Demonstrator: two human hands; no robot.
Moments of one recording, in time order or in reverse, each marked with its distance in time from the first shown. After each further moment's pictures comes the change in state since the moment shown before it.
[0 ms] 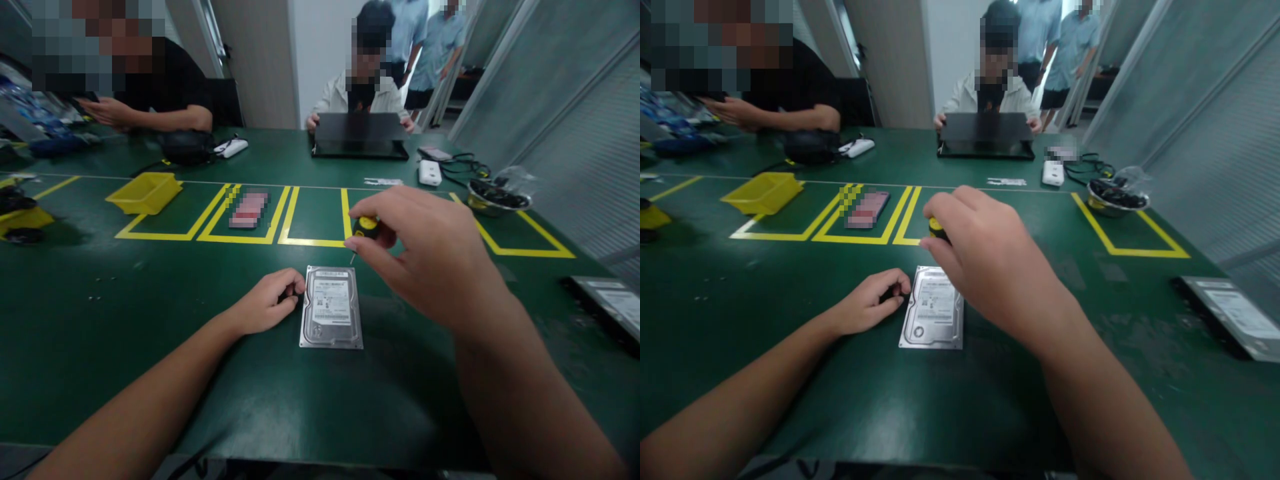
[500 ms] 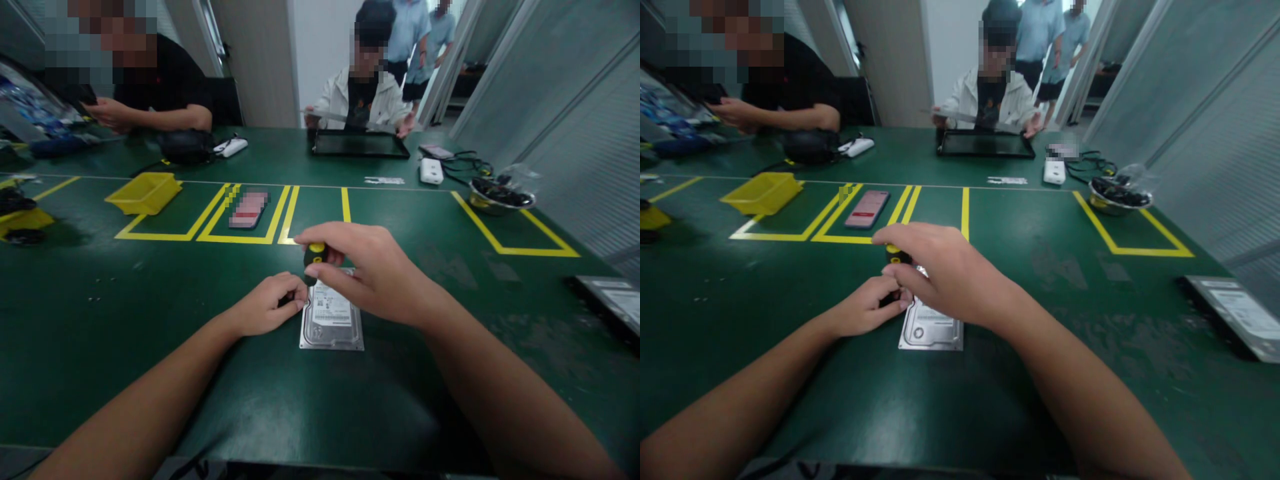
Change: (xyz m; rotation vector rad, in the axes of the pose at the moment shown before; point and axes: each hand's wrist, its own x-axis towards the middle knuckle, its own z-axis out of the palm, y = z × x) left_hand 0.002 -0.001 0.000 0.038 -0.069 0.053; right_hand 0.004 0.000 0.044 0.477 -0.078 -0.211
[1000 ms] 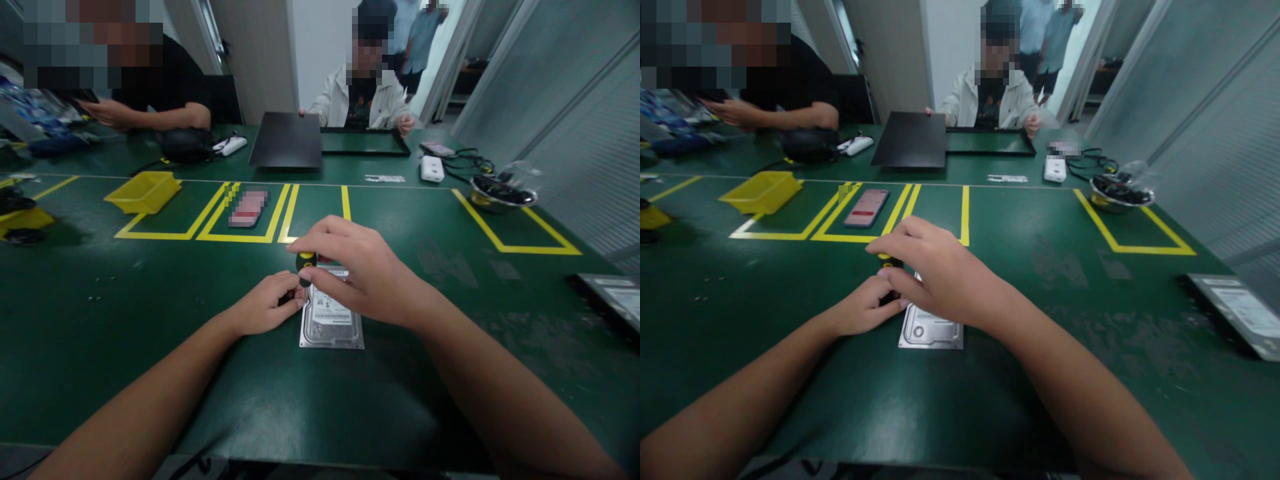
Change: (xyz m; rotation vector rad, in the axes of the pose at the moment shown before) left_hand -0.001 -0.003 0.003 0.067 0.047 0.029; right_hand 0.003 -0.003 0.006 0.016 -0.017 0.003
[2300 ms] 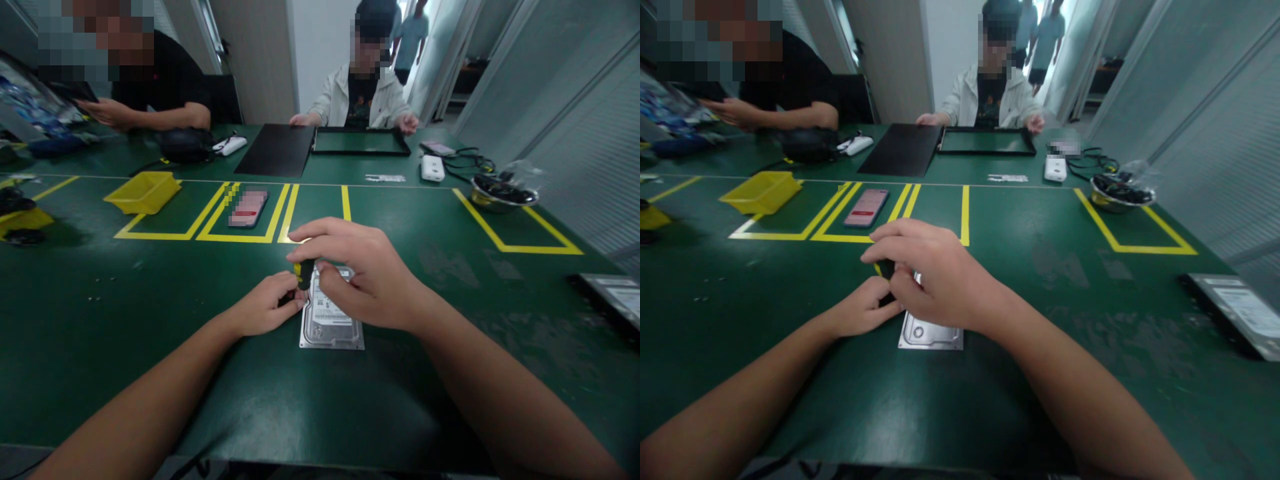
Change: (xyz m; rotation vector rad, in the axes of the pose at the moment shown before) left_hand 0.001 -0.001 0.000 -0.025 -0.026 -0.031; right_hand -0.001 -0.002 0.002 0.112 0.105 -0.069
